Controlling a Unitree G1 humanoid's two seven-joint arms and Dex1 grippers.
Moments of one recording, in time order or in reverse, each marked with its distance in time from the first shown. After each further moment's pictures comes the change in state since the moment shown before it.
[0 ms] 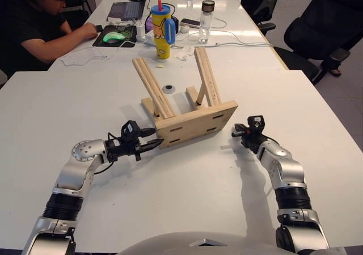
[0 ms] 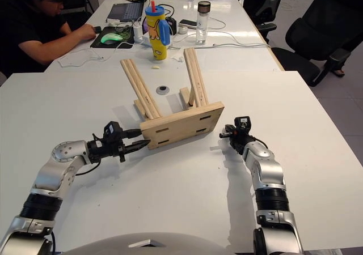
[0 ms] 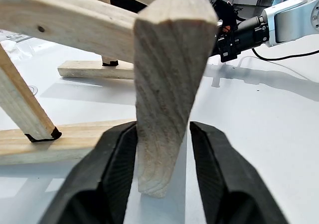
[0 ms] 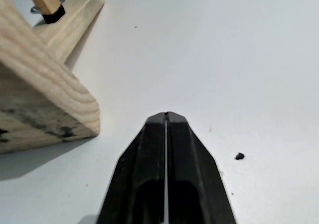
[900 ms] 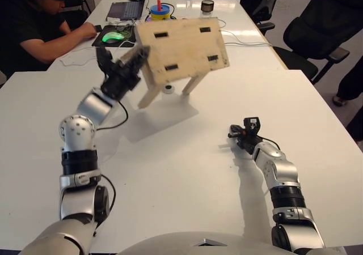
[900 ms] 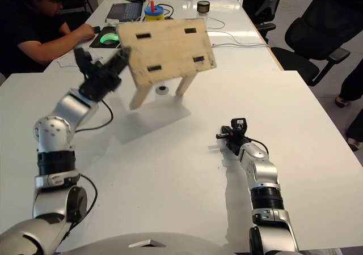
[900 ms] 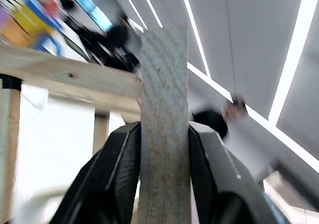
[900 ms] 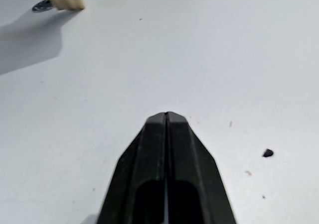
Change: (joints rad) left arm -0.520 -0.275 0.436 0.130 -1.005 0.413 1.035; right arm -0.013 0.047 0.003 0.062 0.002 -0.052 -0.022
